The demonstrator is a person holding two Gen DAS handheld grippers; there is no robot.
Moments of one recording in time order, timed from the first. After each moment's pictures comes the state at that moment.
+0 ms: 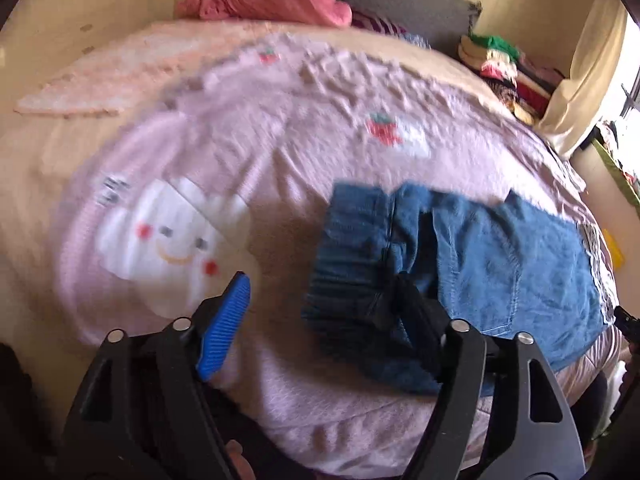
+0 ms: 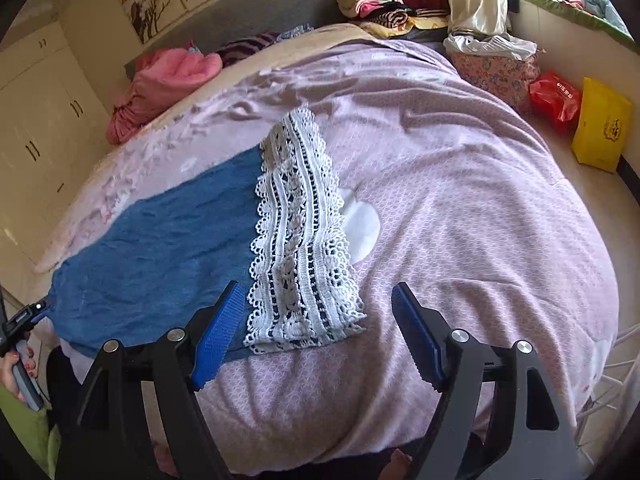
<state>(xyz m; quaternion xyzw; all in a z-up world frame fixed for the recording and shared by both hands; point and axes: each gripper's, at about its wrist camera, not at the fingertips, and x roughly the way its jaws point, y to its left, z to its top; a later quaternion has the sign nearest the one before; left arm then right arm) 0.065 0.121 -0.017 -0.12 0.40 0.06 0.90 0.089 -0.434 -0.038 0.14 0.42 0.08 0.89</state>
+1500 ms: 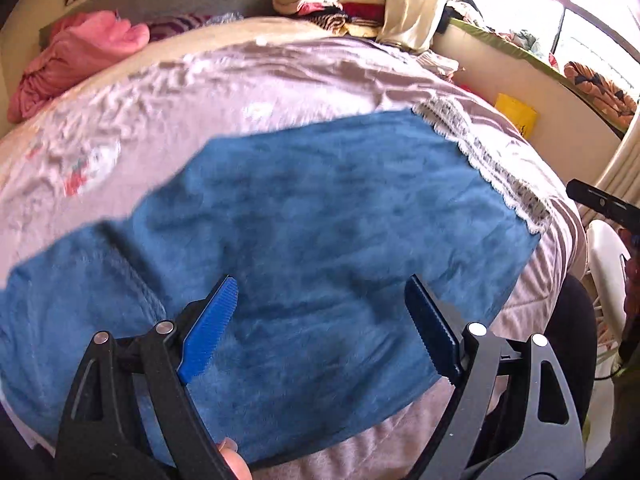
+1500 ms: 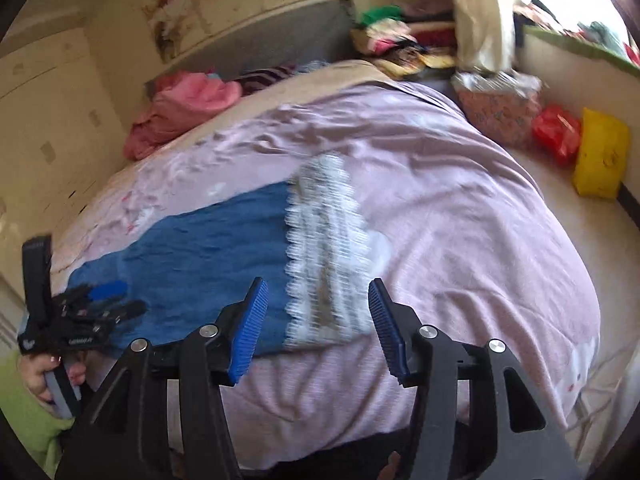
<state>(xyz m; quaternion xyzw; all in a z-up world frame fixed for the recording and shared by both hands) 0.122 -0.134 -0.038 0.05 0.42 -0.19 0.89 0.057 -0.420 -0.008 0.11 0.35 0.10 0.92</state>
